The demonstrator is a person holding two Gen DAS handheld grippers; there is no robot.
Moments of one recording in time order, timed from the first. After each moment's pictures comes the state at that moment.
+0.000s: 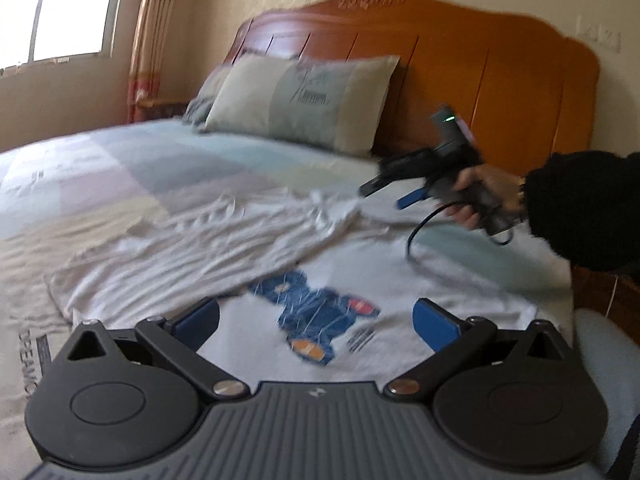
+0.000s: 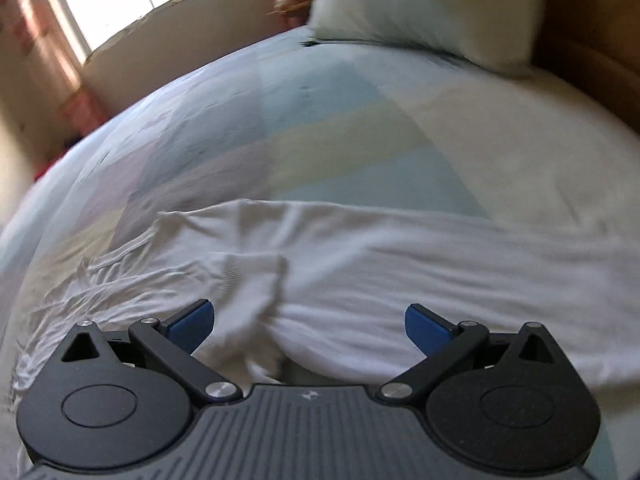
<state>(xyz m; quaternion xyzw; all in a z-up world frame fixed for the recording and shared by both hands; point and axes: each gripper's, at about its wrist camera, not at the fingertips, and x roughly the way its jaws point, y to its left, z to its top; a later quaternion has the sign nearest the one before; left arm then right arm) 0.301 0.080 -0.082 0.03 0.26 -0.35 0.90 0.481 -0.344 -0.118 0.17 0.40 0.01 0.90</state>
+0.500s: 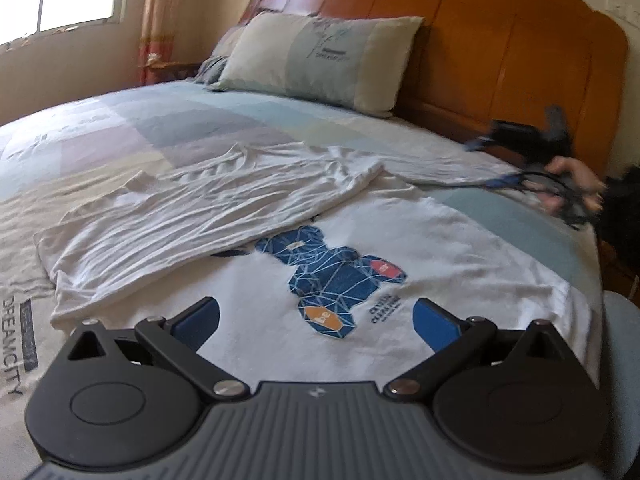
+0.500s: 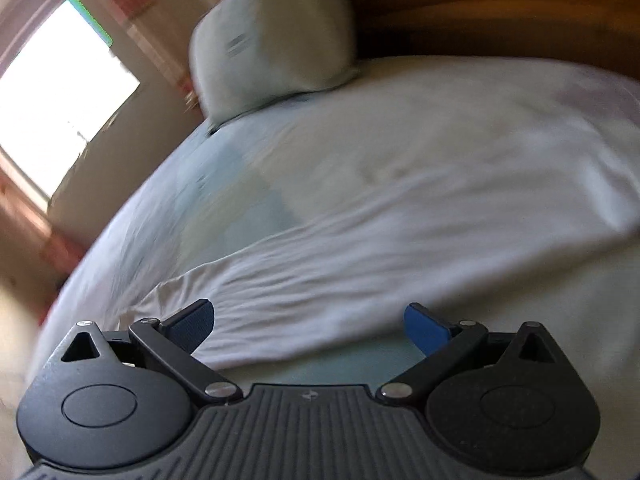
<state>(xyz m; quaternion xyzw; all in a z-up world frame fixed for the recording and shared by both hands) 0.320 0.062 -0.110 0.04 0.31 -0.32 0.89 0.366 -0.471 -0.142 0.36 0.29 -0.08 0.88</state>
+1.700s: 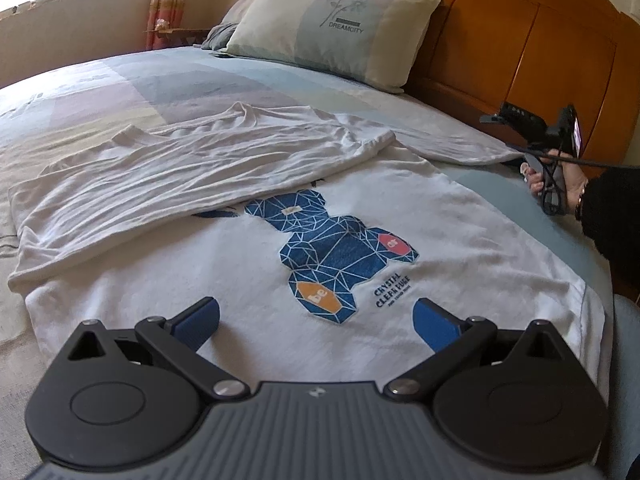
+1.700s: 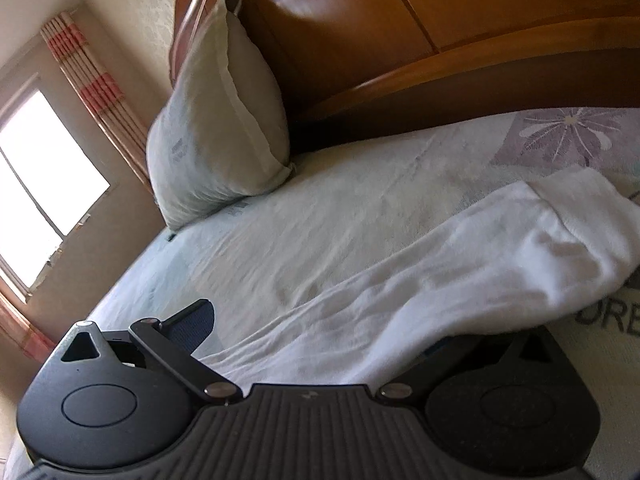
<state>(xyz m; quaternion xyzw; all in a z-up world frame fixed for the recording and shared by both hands) 0.333 0.047 -0.137 0.03 0.35 -0.32 0.88 0.393 -0.524 -0.169 0.36 0.18 -0.17 0.90</state>
